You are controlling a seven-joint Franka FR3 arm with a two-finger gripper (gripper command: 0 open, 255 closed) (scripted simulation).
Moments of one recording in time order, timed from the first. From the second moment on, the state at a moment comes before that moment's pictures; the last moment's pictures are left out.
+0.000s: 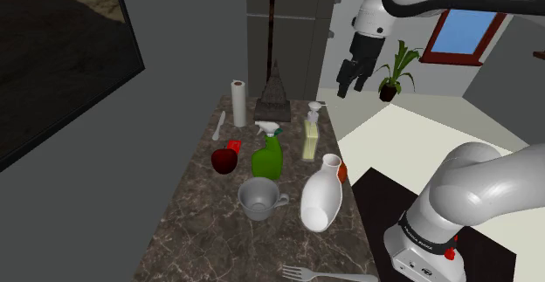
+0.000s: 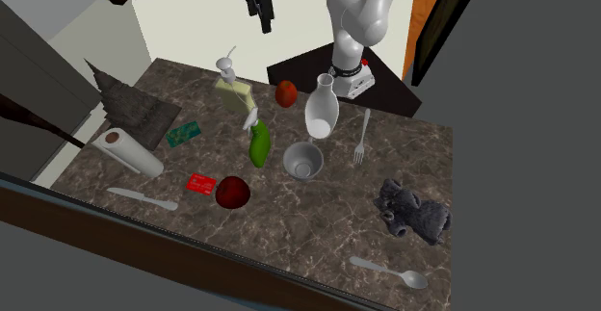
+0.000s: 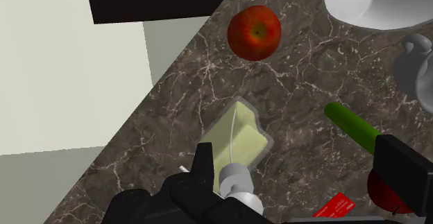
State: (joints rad) arm 0.00 -0.74 -0.03 -2.37 0.07 1.65 -0.02
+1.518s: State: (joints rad) arm 0.18 -0.53 0.33 -2.69 0.41 2.32 0.33
